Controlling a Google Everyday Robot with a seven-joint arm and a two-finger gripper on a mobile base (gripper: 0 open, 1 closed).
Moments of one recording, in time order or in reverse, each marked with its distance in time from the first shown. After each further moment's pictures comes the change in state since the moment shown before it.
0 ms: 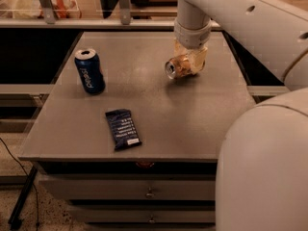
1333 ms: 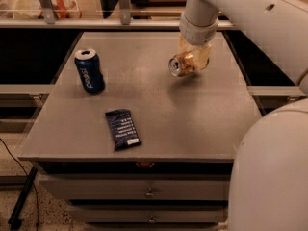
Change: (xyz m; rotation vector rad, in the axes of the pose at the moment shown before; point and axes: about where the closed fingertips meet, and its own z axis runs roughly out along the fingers) arm 0.010 -0.007 -0.010 0.104 -0.031 0.016
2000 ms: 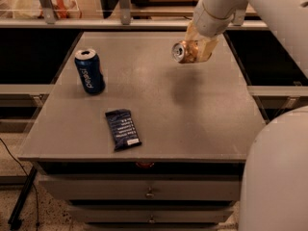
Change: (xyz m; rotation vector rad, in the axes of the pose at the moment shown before) arm 0.027 -0.016 -0.018 0.172 -0.109 0.151
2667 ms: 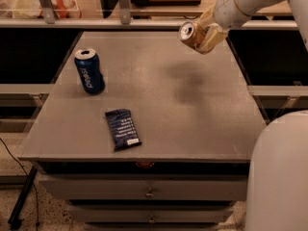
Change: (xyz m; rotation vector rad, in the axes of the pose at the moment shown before) arm 0.028 -0.022 -0.020 0.191 -0.273 0.276
